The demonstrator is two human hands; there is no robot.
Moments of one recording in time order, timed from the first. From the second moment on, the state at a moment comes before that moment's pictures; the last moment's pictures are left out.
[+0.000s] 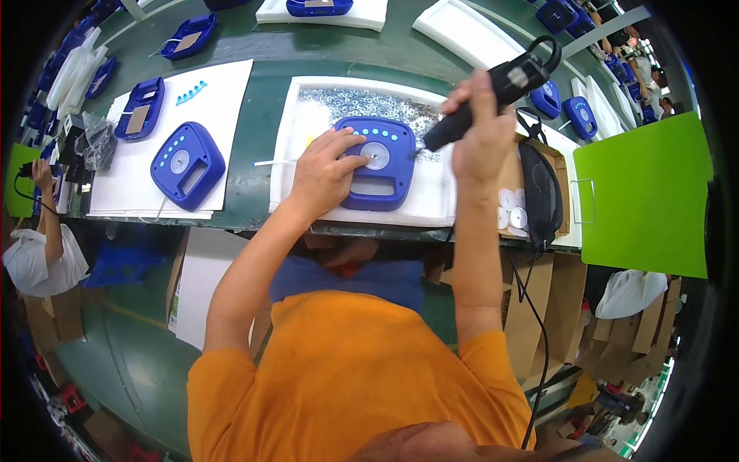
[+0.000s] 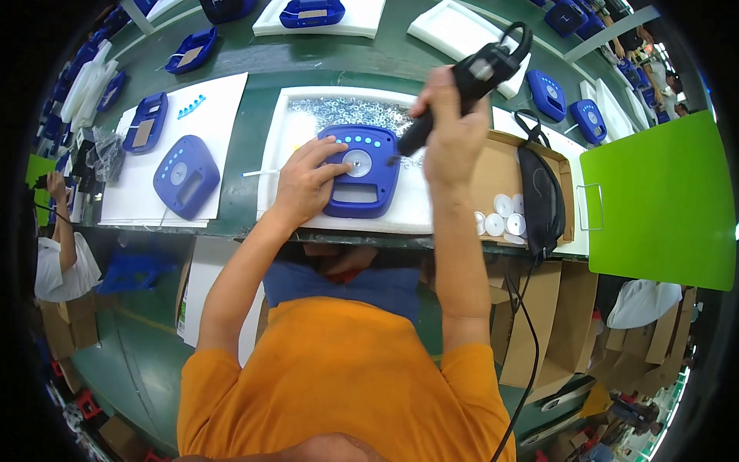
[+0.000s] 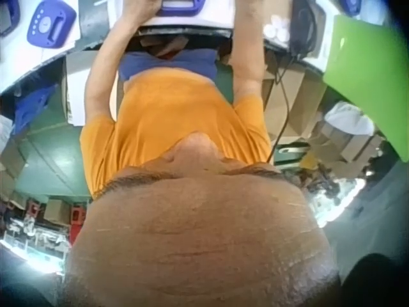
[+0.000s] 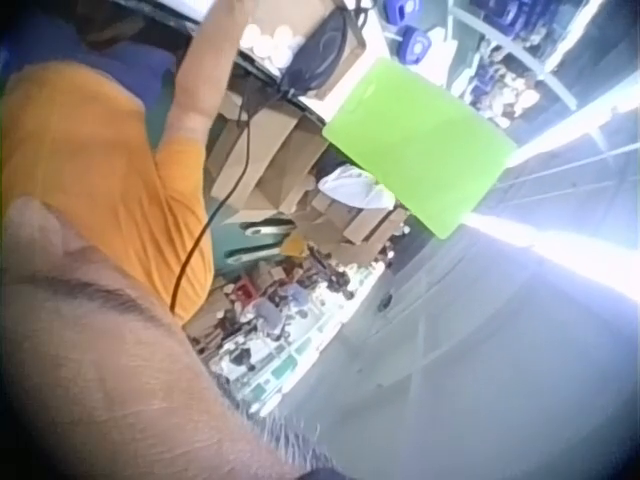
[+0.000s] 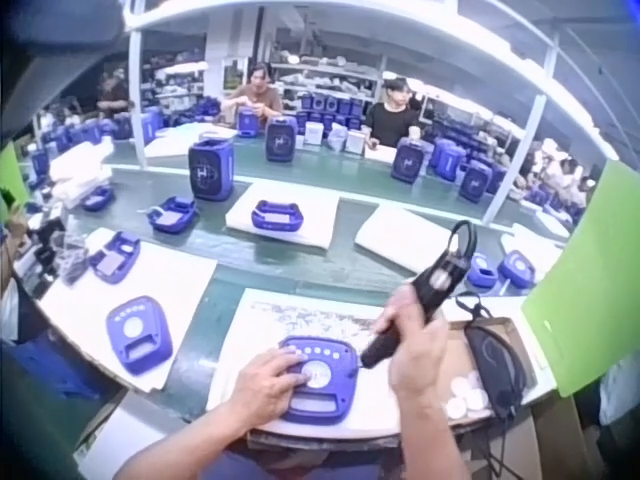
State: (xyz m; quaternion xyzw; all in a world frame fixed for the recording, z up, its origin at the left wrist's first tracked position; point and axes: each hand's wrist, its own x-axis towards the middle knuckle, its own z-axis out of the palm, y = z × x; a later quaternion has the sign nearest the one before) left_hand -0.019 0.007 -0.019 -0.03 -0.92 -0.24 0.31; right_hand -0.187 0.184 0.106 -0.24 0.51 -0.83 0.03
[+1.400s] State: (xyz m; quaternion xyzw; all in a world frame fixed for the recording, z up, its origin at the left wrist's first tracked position) left_hand -0.097 -0.006 0.066 -0.08 -0.94 -0.24 0.22; right_hand -0.155 0.229 -0.011 -0.30 0.79 -0.47 -0.25
